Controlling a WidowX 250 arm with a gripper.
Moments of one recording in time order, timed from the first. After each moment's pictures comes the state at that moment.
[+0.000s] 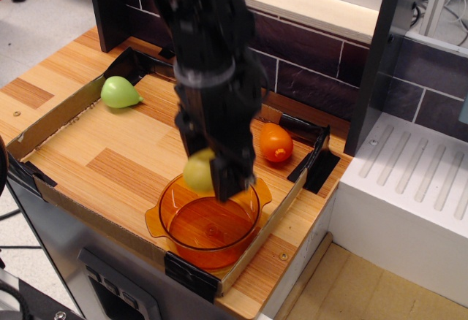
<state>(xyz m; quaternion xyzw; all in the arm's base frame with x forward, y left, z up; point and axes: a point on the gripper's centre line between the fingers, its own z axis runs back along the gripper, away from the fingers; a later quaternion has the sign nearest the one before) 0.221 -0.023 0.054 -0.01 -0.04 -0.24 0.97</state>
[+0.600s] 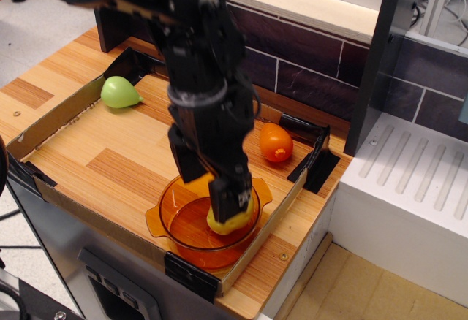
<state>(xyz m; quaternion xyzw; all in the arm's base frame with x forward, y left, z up) 0.217 -0.016 0.052 -0.04 -0.03 -0.21 0.98</state>
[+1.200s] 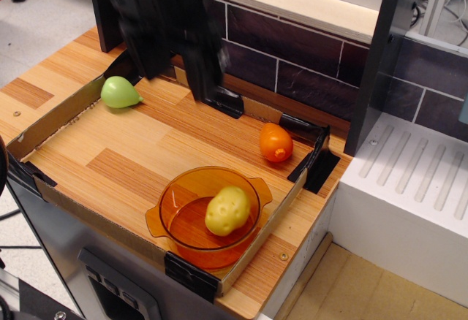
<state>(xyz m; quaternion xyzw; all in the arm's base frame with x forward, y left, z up) 0.254 0.037 0.127 -0.04 -0.08 -0.04 1.00</state>
